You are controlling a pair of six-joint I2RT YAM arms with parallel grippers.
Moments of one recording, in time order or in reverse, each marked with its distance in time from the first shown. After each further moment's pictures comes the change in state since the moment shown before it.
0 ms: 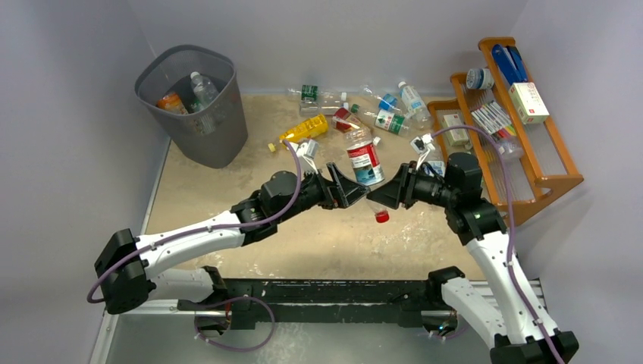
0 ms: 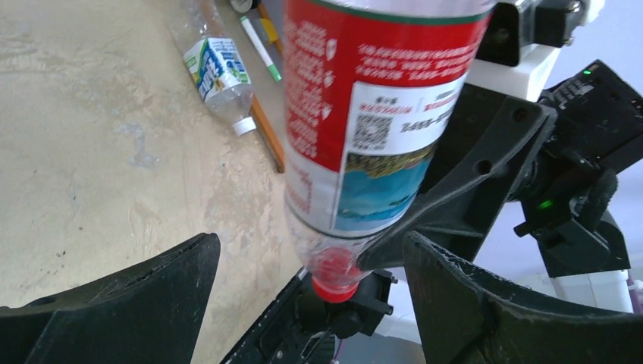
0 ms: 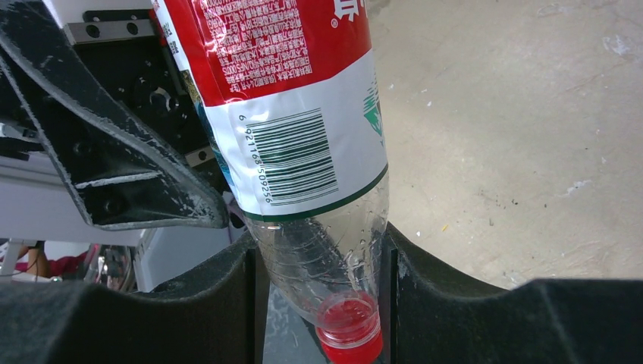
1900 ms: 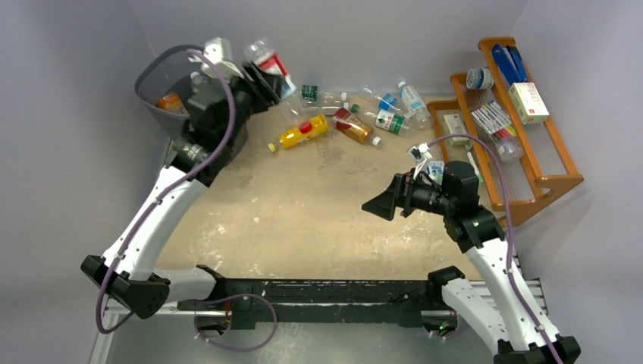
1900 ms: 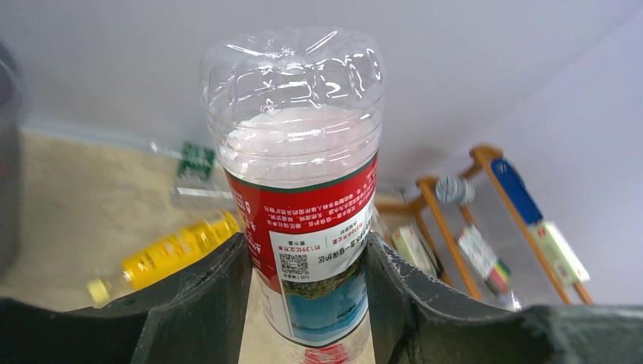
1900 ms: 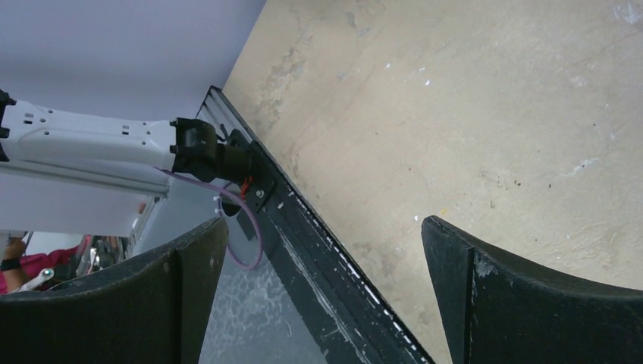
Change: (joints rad) left arm 0.462 0.051 0.623 -0.484 -0.216 0.375; right arm 0.045 -0.054 -0.061 0.005 0.032 -0.006
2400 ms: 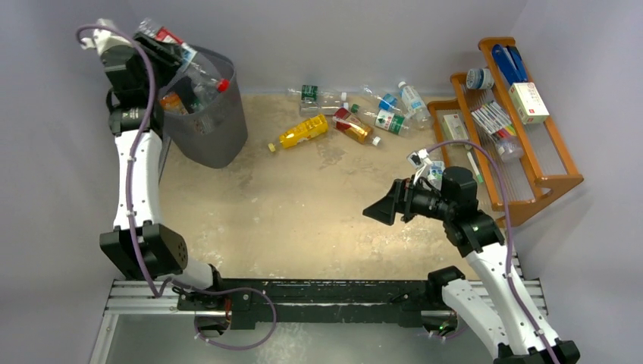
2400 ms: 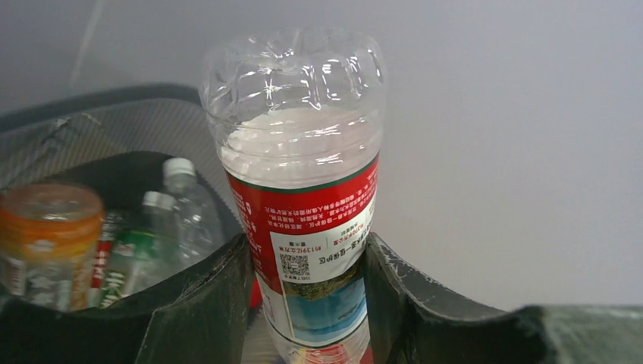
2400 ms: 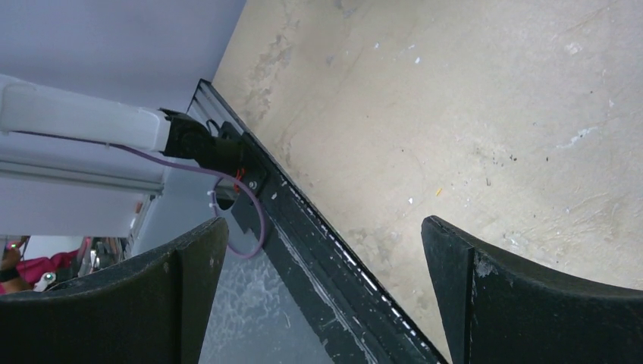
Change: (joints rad) left arm 0.710 0.216 0.211 0.010 0.293 -0.142; right arm 0.000 -0.031 -0.040 -0.045 0.023 0.000
